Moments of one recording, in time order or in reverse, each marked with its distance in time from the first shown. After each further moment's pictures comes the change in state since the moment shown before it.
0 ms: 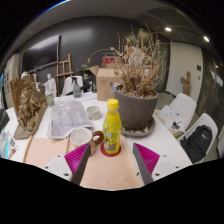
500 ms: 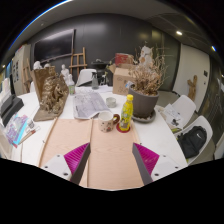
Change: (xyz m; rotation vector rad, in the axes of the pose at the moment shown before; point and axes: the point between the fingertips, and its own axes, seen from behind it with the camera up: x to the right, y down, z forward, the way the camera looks) arm -0.054 0.037 -0.195 -0.082 -0.075 -0.097
